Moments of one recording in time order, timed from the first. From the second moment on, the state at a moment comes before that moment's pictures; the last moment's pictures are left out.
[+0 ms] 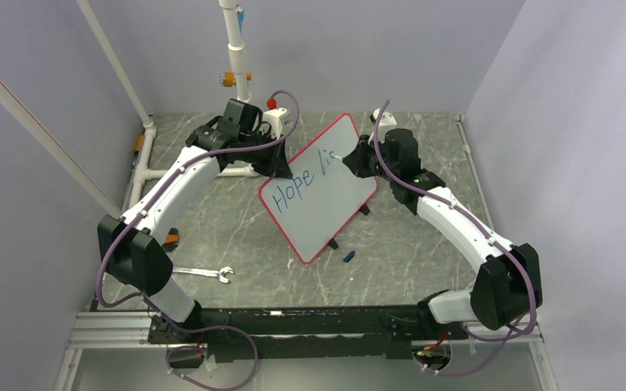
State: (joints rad) left arm -0.45 1.60 1.58 -0.78 0.49 -0.08; right arm 0.41 1.35 1.04 -0.07 -0.18 0.31
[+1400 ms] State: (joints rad) left arm -0.45 1.60 1.58 -0.78 0.48 -0.08; right arm 0.41 1.31 0.94 -0.05 -0.19 0.34
